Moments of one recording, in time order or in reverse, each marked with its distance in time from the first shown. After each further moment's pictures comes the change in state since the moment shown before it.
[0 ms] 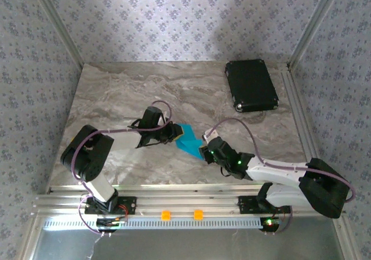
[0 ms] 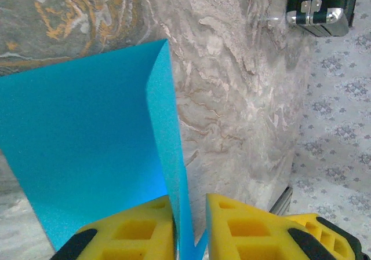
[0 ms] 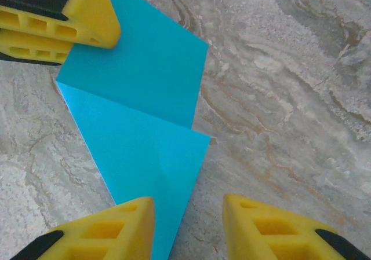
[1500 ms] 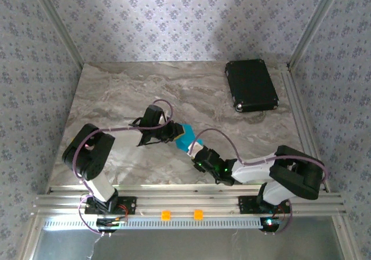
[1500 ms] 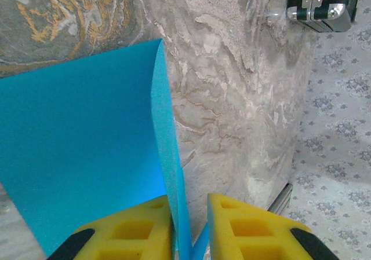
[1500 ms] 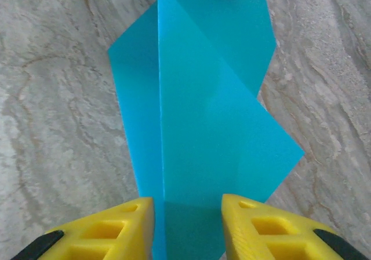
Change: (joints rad) left arm 0.000 0.019 0.033 -0.032 0.018 0.013; right arm 0.156 0.277 -0.009 0.224 0.162 -0.335
